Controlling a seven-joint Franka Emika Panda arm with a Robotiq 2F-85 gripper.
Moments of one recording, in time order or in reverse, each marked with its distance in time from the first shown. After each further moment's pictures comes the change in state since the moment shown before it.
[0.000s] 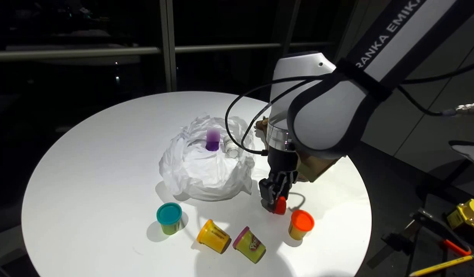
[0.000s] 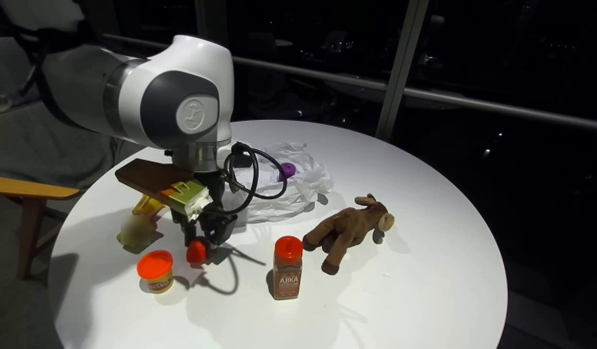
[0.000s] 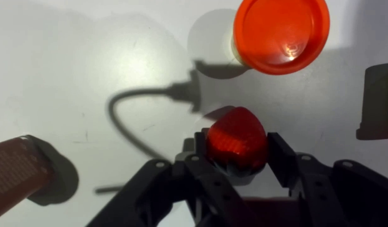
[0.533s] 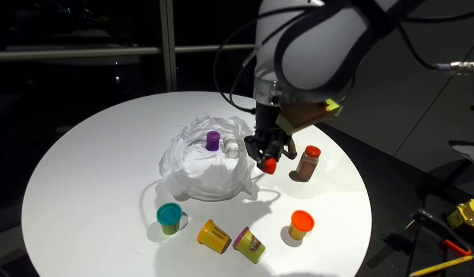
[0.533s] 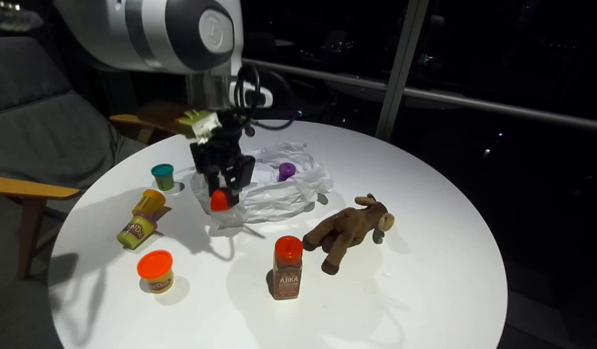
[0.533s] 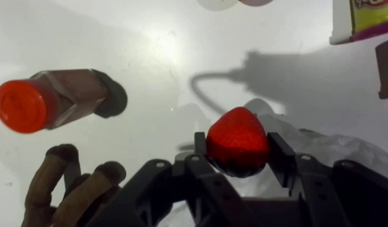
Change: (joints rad) arm 0.088 -0.115 -0.089 0.133 -0.099 -0.200 0.209
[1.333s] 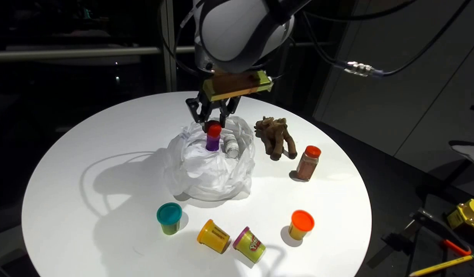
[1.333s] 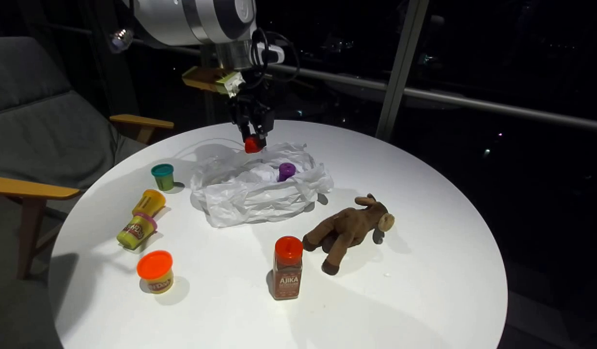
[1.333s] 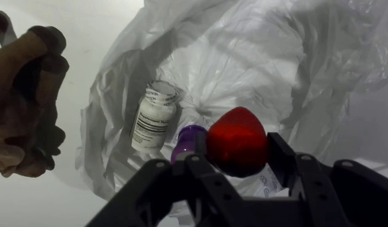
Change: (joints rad) arm 0.031 0.265 0.002 0.517 -0.058 -0.071 0.160
